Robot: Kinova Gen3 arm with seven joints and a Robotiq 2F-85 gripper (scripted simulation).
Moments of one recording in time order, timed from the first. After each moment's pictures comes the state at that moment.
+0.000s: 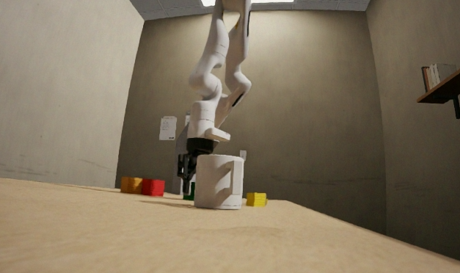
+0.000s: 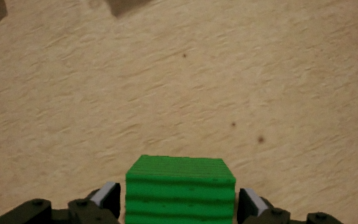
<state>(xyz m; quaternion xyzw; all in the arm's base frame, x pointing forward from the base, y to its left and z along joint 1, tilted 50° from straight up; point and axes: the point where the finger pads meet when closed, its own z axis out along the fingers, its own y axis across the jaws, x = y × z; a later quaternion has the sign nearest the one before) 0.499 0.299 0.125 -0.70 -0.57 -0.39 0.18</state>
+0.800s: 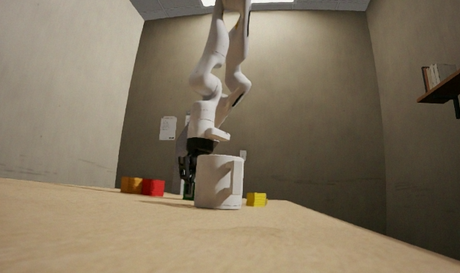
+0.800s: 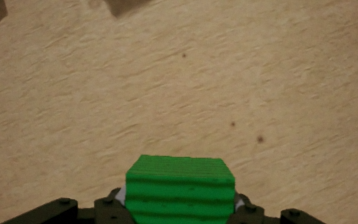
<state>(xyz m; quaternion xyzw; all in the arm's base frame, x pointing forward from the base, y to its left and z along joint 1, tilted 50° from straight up) 0.499 0.299 0.125 -0.70 -0.57 -0.39 0.18</state>
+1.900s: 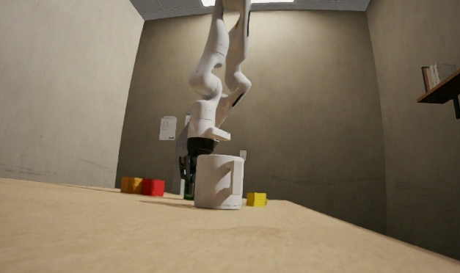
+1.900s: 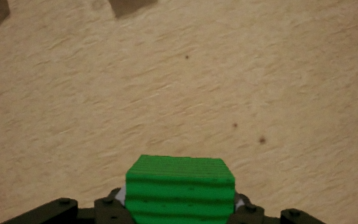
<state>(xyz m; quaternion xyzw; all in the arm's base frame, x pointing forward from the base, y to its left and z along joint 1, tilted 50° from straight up) 0.497 0.299 0.126 -0.70 -0.57 -0.39 0.18</state>
